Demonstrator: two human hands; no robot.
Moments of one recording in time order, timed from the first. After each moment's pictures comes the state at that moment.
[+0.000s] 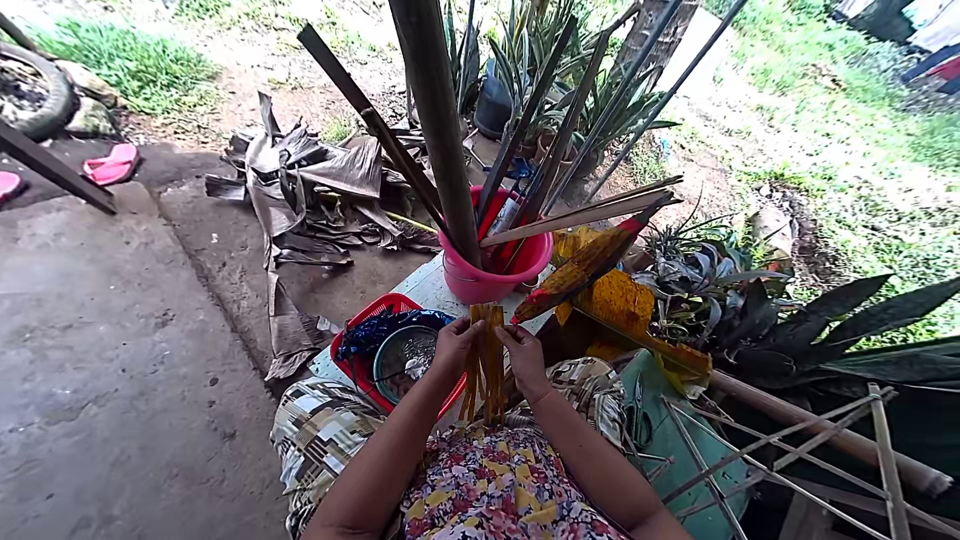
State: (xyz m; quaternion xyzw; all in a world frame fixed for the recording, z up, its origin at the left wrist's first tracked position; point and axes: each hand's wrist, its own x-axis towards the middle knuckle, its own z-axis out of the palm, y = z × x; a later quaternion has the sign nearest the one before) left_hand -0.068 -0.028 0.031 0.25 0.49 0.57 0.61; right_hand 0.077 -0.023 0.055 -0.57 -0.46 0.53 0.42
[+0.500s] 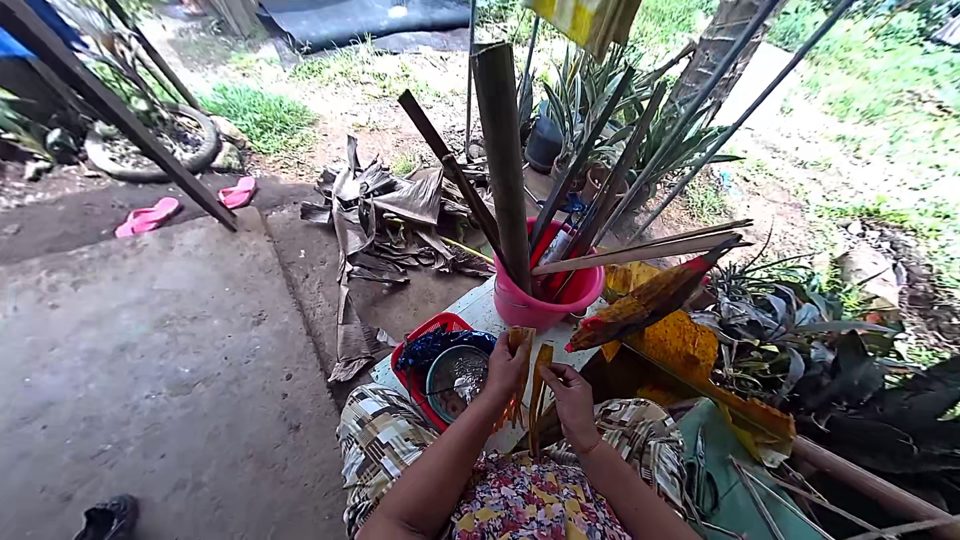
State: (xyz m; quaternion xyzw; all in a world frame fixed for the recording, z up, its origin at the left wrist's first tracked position) left_hand -0.061 -0.023 0.021 0.39 0.58 0.55 0.47; right_hand 0.080 -0.050 0.058 -0.55 -0.50 0.50 0.44
